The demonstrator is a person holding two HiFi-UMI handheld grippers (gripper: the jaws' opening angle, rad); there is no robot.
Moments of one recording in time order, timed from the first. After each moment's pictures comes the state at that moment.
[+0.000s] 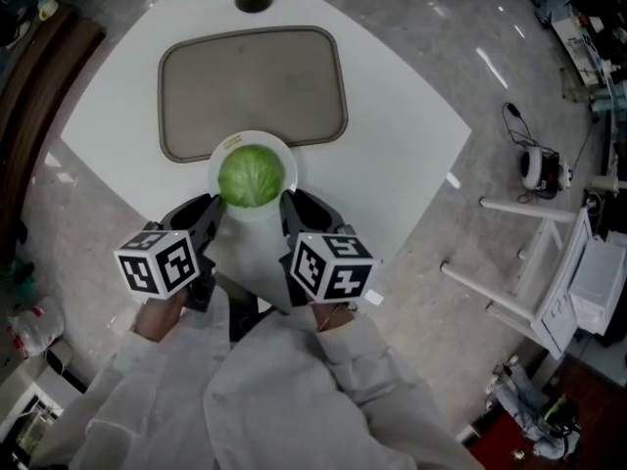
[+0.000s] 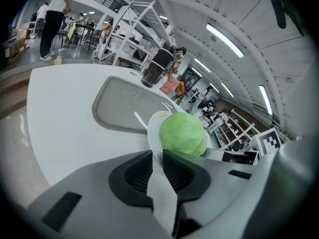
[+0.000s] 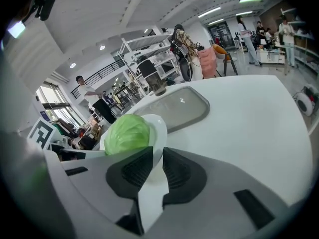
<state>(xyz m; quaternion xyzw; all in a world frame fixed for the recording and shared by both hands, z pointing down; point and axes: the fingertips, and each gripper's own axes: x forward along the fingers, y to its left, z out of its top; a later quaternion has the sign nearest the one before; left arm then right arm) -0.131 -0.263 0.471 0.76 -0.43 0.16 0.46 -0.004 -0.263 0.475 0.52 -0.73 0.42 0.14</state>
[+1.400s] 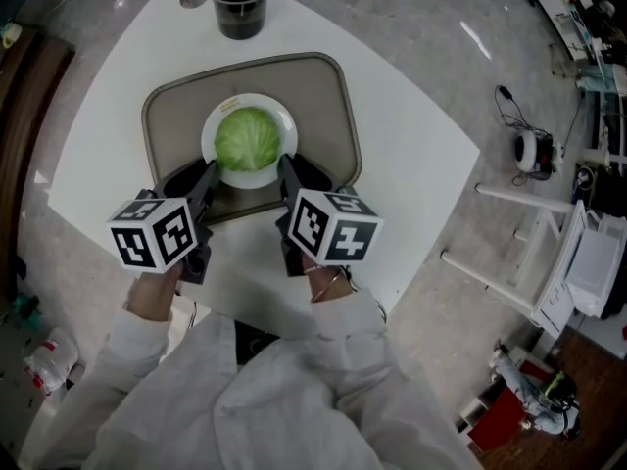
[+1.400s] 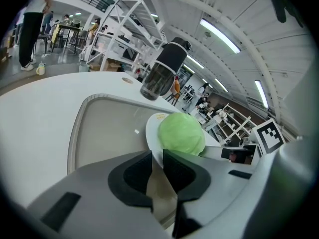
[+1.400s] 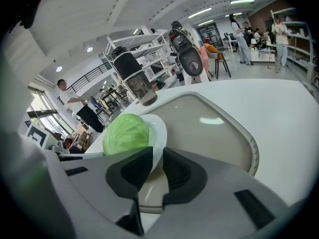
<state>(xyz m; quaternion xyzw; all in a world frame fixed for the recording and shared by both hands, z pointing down) -0.138 -0.435 0.491 0.79 -0.40 0.18 0.43 -0.012 -0.424 0.499 0.56 -0.69 0.44 0.13</state>
